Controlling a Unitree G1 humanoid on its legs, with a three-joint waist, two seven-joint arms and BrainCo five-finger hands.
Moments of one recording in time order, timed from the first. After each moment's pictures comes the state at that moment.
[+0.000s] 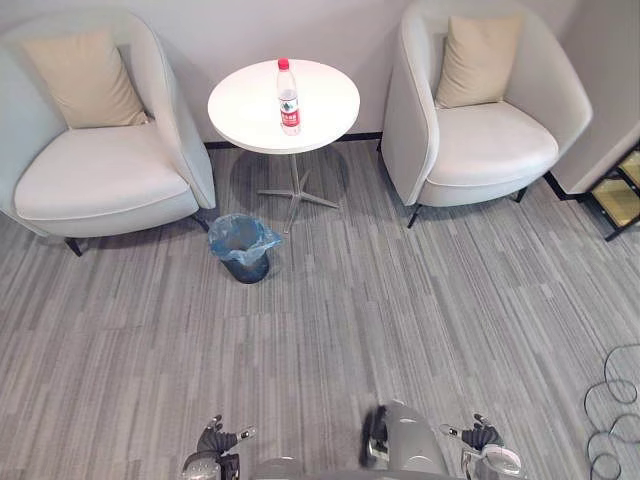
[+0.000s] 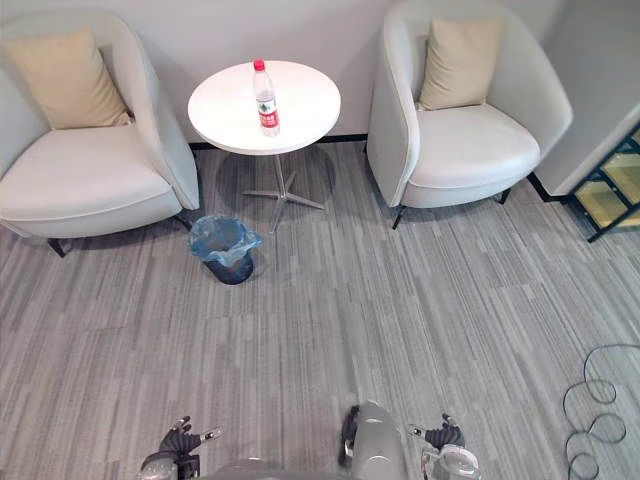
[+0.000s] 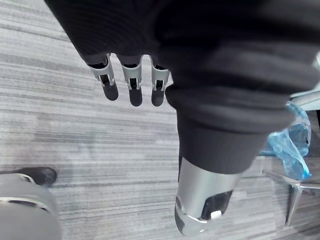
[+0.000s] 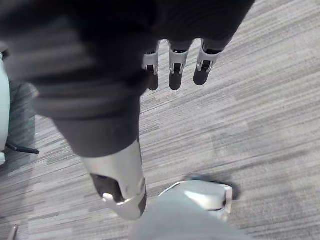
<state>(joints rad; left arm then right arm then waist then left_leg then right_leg) 0.08 0.14 0.20 1.01 0.04 -0.05 0.07 0.06 -0.14 -0.32 1.04 -0.05 -0.02 -0.10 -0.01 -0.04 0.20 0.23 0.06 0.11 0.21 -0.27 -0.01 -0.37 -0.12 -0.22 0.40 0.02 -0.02</state>
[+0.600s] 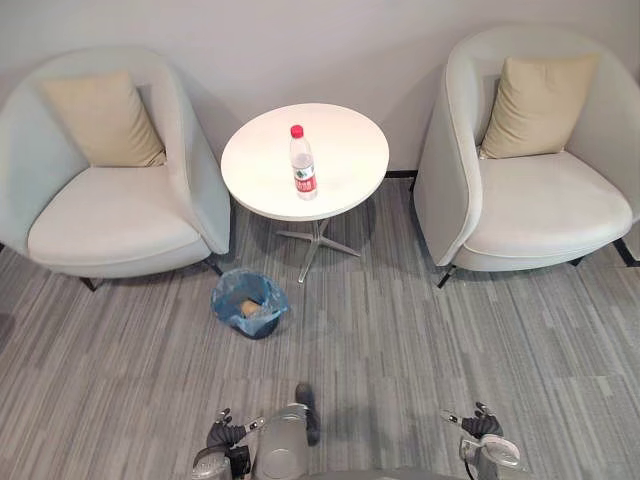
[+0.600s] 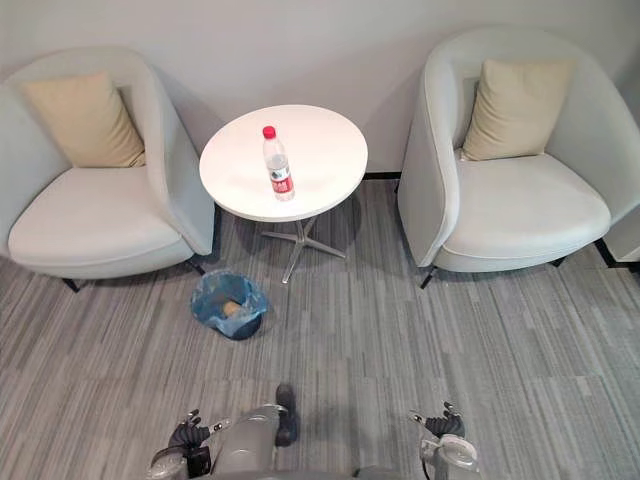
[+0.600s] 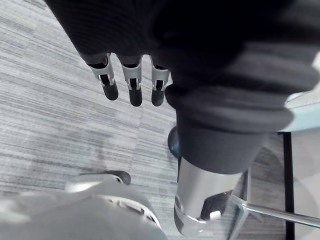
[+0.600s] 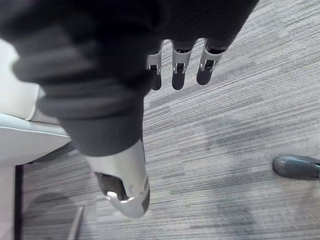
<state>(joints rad) 0.07 0.08 0.27 0.99 0.01 -0.05 0.07 0.00 -0.12 -0.35 1.03 -0.03 -0.03 -0.12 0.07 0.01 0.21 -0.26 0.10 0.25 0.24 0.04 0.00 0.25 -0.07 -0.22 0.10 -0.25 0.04</state>
